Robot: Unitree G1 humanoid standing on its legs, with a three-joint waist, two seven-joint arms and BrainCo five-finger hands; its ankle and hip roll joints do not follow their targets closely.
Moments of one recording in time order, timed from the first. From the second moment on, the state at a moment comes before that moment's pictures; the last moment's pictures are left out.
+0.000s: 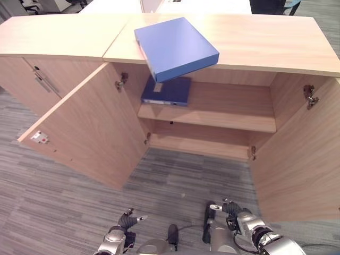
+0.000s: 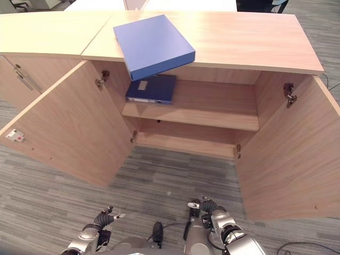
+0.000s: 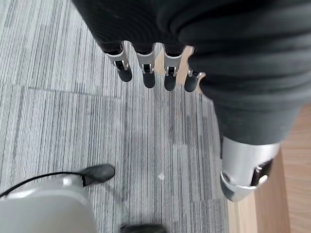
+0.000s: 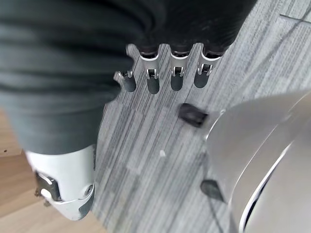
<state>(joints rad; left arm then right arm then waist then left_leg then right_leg) -0.05 0.23 -0.28 1.08 -0.21 -0.07 0.09 -0.30 -0.23 0.32 1.25 0.22 0.04 0.00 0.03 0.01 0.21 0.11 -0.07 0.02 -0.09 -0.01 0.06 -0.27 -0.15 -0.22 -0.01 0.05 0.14</state>
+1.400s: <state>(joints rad) -0.03 0.22 -0.26 1.15 -0.17 -0.06 0.08 -0.15 -0.28 0.23 1.30 0.22 0.03 -0.02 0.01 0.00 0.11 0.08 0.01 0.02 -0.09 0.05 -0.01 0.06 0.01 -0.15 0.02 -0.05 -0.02</state>
